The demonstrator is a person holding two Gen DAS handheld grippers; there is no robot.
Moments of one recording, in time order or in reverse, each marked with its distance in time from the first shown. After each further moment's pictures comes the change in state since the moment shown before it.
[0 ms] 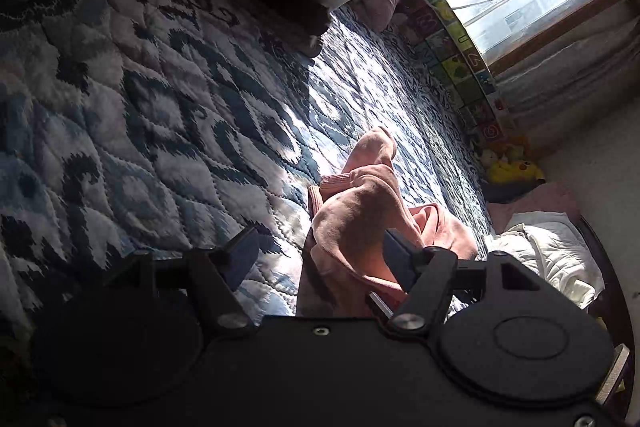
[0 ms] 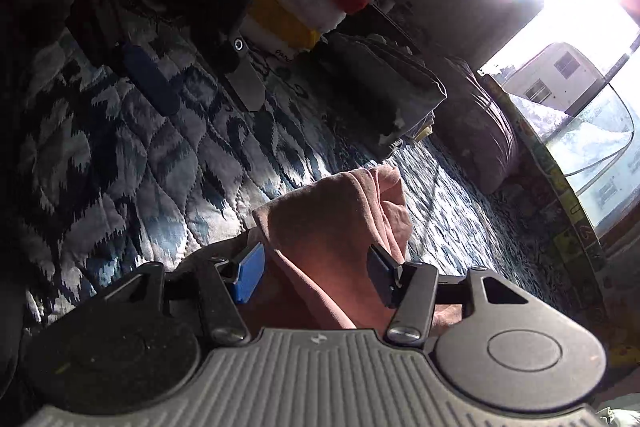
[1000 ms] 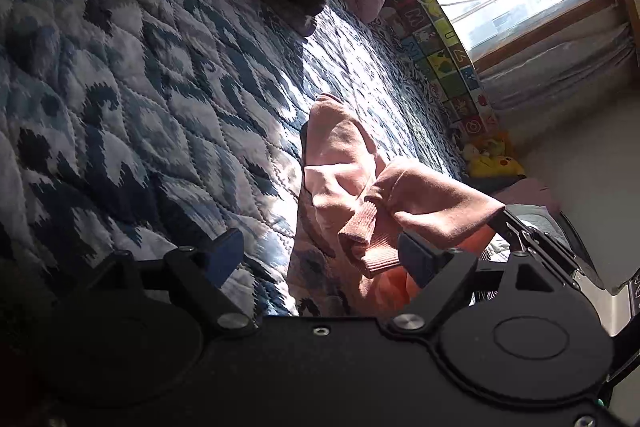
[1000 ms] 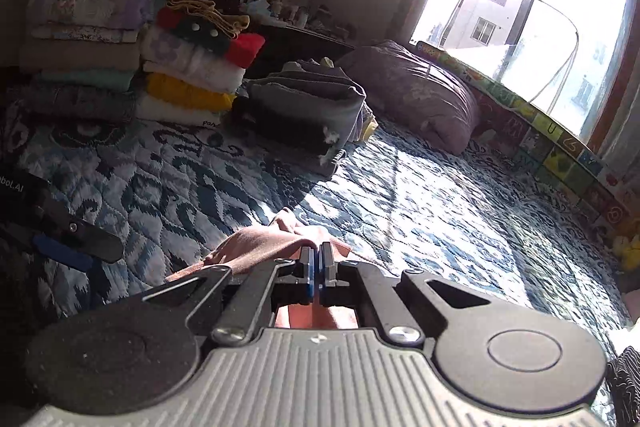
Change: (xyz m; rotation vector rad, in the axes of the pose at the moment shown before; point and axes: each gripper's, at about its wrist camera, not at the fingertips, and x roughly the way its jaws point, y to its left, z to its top) left arm -0.021 0.006 -0.039 -0.014 0.018 -0.057; right arm -0.083 -0.117 -0.020 0.568 -0.096 -0.002
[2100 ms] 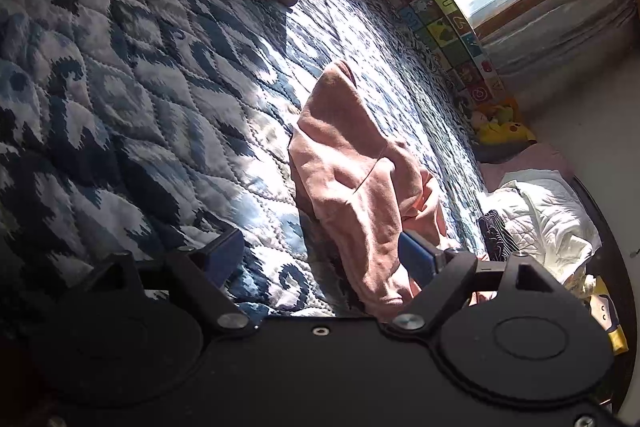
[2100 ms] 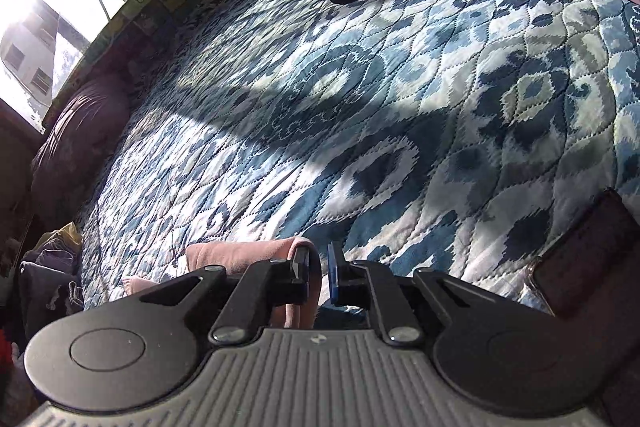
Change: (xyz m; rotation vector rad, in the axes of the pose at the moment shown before) left arm 0.025 -0.027 -0.019 0.073 0.063 0.048; right arm -0.033 -0.289 -0.267 1.324 0.159 -0.418
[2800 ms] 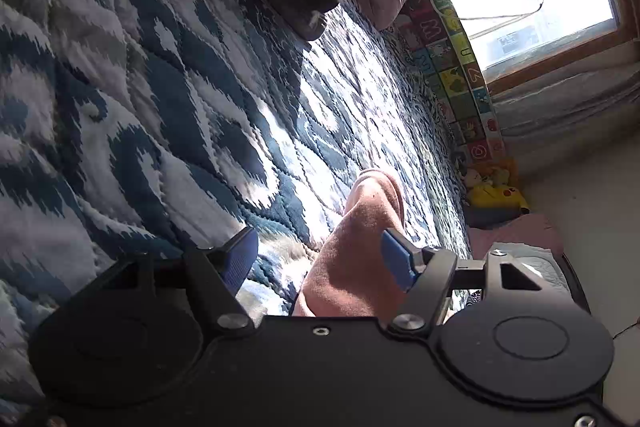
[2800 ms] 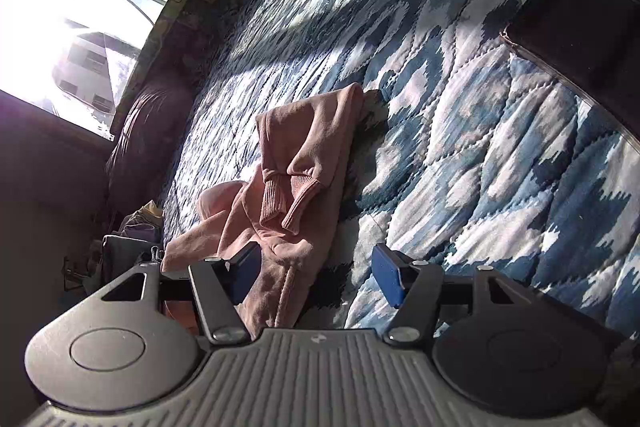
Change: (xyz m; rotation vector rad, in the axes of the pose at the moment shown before) left arm 0.133 0.049 0.106 -0.207 -0.058 -0.117; right arm -0.025 -0.032 -0.110 0.175 0.105 0.325
